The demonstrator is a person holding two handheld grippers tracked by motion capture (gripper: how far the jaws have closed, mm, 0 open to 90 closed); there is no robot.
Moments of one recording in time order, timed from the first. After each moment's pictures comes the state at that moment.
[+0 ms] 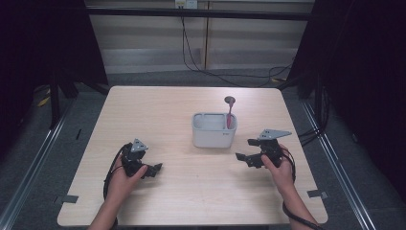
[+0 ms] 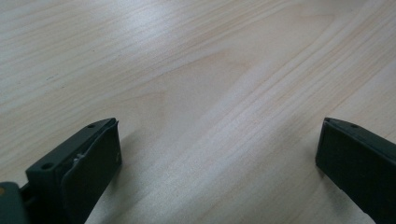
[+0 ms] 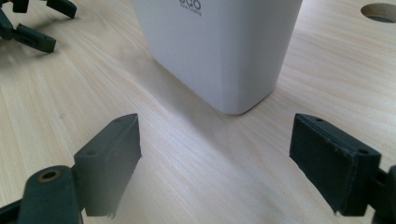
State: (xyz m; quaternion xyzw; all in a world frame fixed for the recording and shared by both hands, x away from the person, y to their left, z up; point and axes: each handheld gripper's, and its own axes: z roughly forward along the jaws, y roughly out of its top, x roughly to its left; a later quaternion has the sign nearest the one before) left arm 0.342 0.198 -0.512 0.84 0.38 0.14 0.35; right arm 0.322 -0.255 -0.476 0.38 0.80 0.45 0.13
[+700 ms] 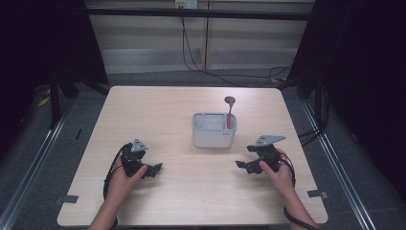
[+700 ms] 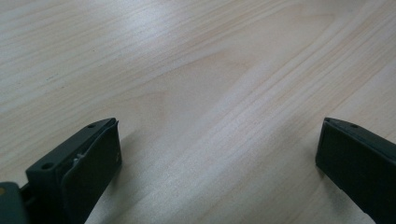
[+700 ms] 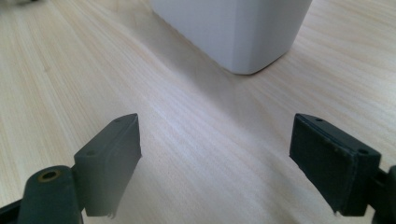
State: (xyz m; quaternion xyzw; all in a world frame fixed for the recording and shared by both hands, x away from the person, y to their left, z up) left arm 0.342 0.198 -0.512 0.84 0.38 0.14 0.35; right arm 0.318 -0.252 -0.495 0.36 0.83 0.40 0.12
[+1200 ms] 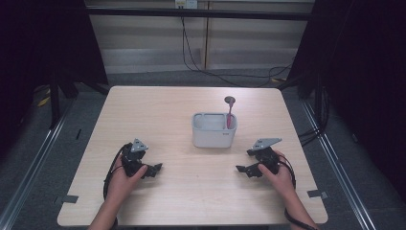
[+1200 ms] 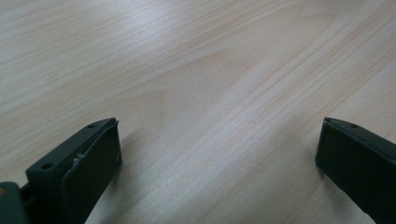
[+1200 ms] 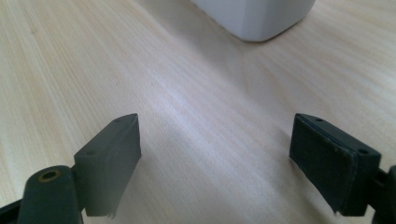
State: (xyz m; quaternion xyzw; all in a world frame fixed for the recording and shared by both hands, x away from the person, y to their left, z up) left arm 0.342 0.198 -0.512 0.84 0.38 0.14 0.35; right arm 0.316 -0.252 -0.508 0.35 0.86 0.37 0.11
